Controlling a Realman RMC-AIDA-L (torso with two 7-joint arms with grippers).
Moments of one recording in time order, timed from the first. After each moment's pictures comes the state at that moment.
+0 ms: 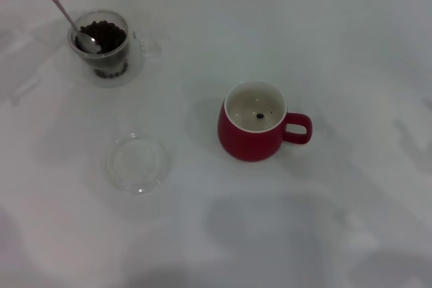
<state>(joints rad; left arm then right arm) -0.65 -1.96 0.71 0.49 1.79 1.02 -1.92 0.05 2.01 -1.41 -0.04 -0.42 -2.07 0.34</state>
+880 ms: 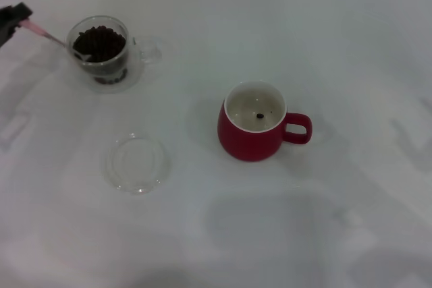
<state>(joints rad) -0.46 -2.03 0.67 0.42 1.54 1.08 -1.96 0.07 2.00 -1.42 -0.04 -0.43 -2.06 0.34</state>
